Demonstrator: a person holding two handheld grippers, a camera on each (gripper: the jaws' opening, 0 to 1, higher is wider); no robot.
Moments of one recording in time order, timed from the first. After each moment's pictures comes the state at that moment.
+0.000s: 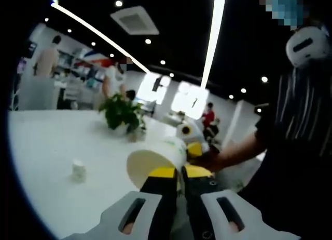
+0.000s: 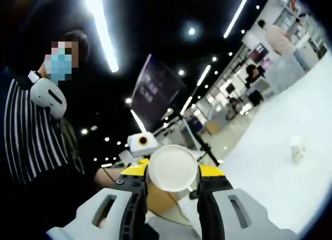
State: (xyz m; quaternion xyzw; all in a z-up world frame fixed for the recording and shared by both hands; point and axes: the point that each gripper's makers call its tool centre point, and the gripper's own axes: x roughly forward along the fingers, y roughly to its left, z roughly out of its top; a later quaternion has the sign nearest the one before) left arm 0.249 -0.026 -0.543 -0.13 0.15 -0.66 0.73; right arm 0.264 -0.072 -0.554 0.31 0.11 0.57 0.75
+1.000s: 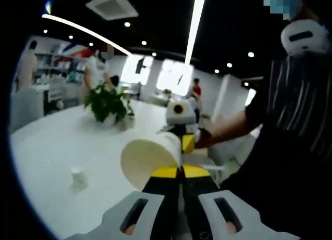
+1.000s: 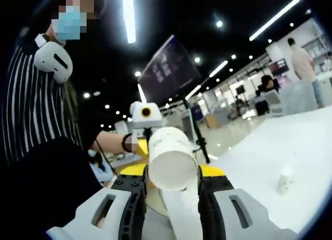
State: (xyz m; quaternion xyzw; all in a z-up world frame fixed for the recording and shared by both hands) left arm 0.248 -0.029 -0.533 -0.02 0.19 -0.71 0.68; right arm 0.264 -0.066 -0.545 0.15 0.08 0.61 0.78
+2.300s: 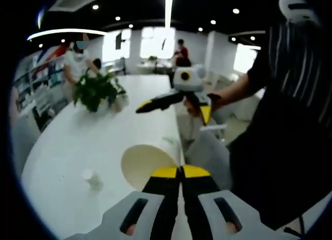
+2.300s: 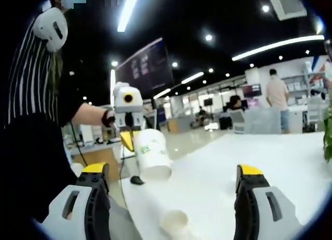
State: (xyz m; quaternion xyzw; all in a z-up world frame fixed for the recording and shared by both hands) left arm 0.264 -0.032 -0.556 0.17 0.22 -0.73 0.62; right arm 0.281 -0.127 -0.561 0.06 0.05 0.46 0.88
